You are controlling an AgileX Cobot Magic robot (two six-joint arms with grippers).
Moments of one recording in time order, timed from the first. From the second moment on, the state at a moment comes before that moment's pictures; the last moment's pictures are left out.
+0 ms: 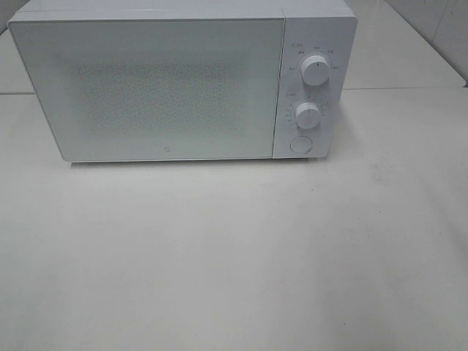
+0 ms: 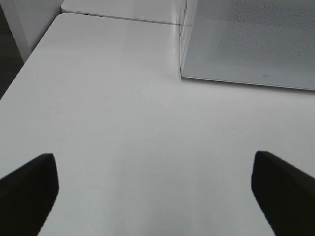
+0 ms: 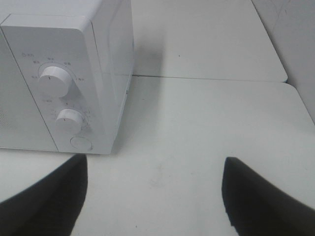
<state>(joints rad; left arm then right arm) 0.03 -0.01 -0.52 -0.02 1.08 -0.05 0.05 0.79 -0.55 -0.02 0.21 0.05</state>
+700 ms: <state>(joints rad) 0.03 -0.01 -0.52 -0.02 1.08 -0.05 0.05 1.18 -0.41 -0.05 -0.49 0.05</state>
